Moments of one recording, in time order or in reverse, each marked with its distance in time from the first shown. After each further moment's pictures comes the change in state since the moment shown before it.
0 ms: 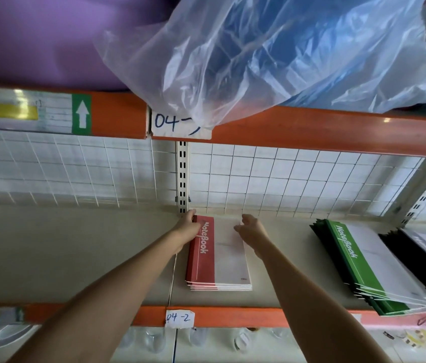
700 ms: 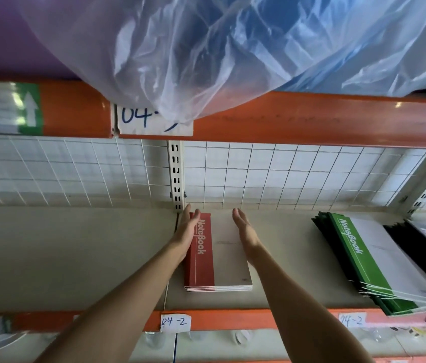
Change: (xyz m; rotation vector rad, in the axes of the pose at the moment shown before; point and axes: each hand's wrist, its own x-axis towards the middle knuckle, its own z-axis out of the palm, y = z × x) left_hand 0.012 -0.019 0.024 -0.326 0.055 0.081; right_hand 0.010 0.022 0.021 0.436 -0.154 -0.030
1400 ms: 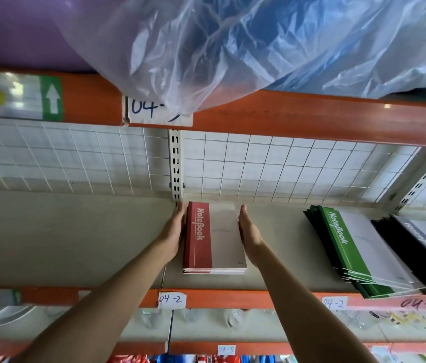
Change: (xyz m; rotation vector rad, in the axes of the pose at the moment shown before) left_hand -0.039 -0.002 -0.011 -0.238 -0.008 -0.181; right_hand 0.024 0.058 -0.019 0.074 -0.012 0.134
